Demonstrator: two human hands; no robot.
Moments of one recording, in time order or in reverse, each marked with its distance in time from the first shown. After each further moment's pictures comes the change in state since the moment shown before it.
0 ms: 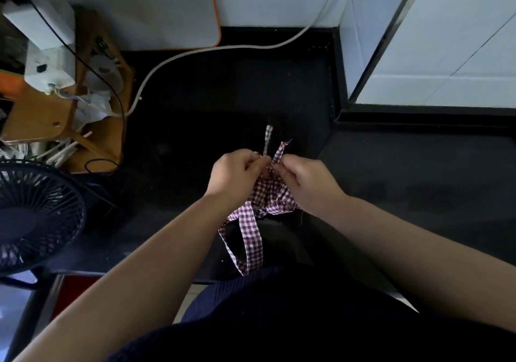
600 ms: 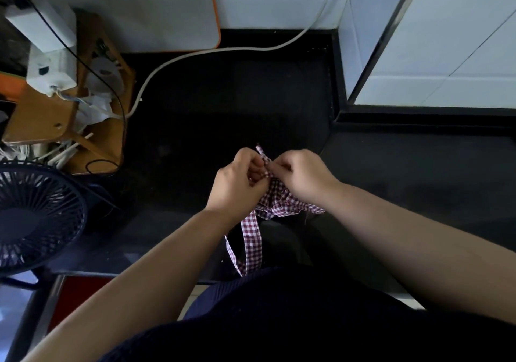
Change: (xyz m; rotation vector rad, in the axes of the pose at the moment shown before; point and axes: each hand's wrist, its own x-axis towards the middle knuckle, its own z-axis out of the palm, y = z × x) left_hand -0.014 -0.009 0.004 0.092 0.034 0.202; right_hand 0.019 -0.010 -0.008 0.023 -0.207 0.337
